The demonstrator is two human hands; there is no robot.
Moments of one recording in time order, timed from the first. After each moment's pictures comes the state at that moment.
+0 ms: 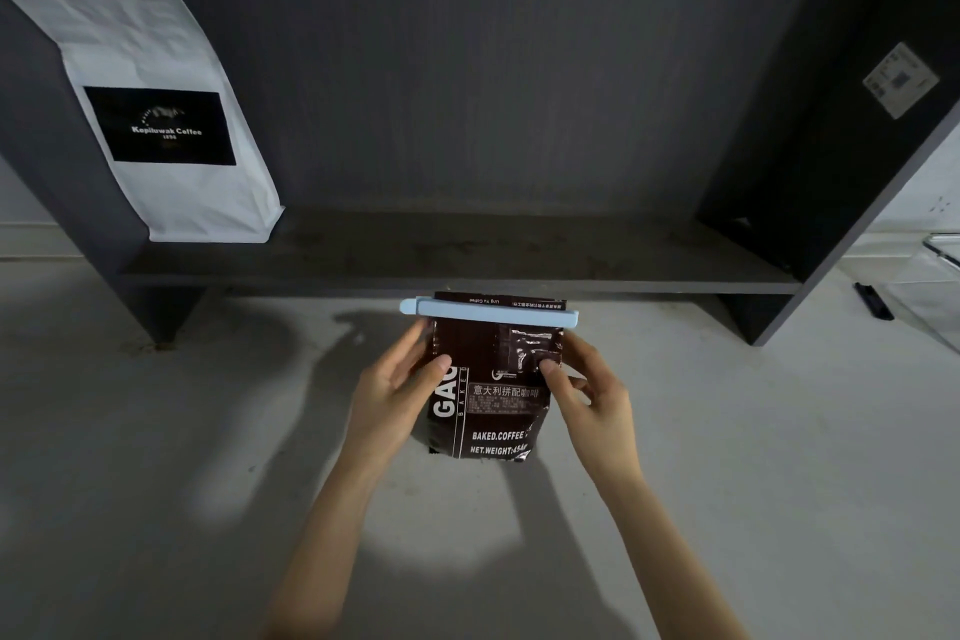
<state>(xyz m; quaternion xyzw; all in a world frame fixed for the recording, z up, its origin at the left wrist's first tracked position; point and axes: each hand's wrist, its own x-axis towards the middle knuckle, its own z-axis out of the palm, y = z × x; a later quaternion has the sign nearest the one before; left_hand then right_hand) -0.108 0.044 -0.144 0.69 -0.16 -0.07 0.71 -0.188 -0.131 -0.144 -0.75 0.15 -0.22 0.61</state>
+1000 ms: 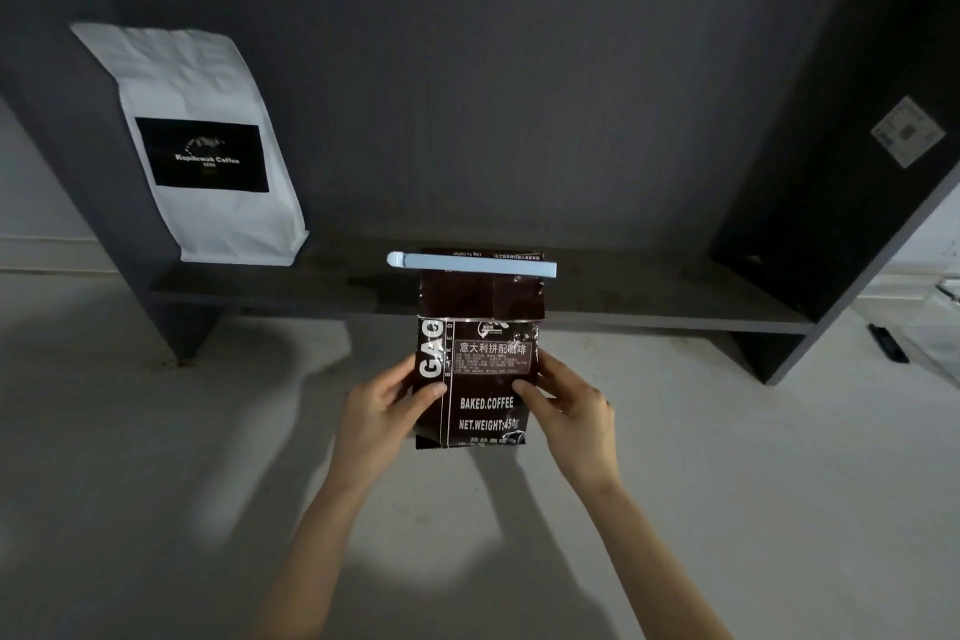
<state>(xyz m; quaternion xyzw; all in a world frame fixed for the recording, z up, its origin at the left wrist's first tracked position) -0.102 0.064 -0.130 0.74 -0.16 -0.05 0.65 -0.166 -0.112 -0.131 -0.80 0.14 -0.21 0.55</state>
